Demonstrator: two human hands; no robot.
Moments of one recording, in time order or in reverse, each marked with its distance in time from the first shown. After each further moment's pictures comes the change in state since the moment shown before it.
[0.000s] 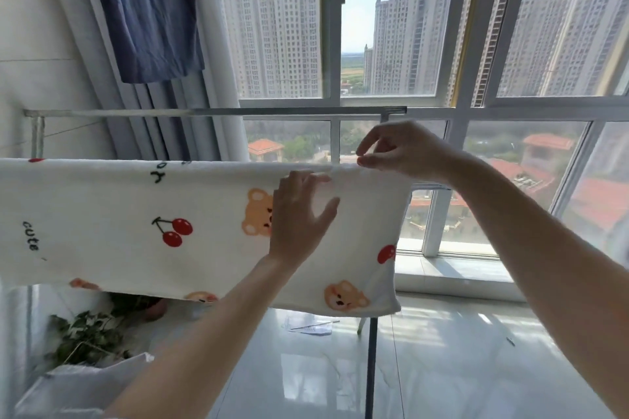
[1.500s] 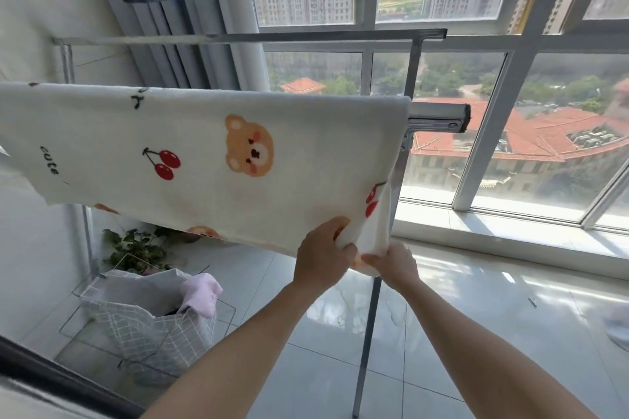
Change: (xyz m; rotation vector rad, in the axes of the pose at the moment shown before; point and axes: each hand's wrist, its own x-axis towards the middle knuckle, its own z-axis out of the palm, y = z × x) left_hand -0.128 0.025 0.083 -0.079 -0.457 -0.596; right_hand -0.093 0.216 0.215 0.066 -0.126 0.715
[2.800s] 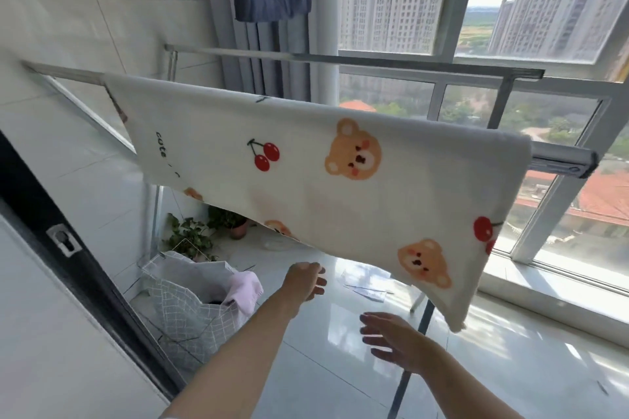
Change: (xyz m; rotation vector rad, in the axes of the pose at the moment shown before) left_hand -0.022 -0.117 -0.088 -0.563 -0.040 -0.790; right_hand -0.061 -0.026 0.084 0.577 -0.679 0.304
